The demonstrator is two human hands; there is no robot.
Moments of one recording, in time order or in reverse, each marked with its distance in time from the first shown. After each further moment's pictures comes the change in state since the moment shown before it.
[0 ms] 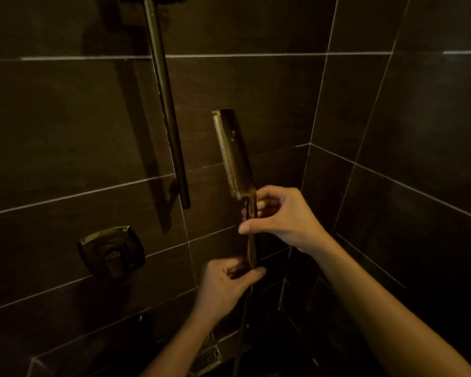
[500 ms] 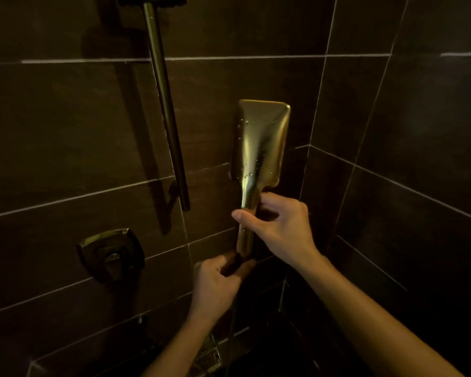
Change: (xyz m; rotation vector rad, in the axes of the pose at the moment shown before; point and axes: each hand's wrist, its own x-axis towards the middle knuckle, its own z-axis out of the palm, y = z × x) left_hand 0.000 0.004 -0.004 0.044 0.144 -0.043; right_hand -0.008 0.003 0.028 -0.354 0.277 -0.206
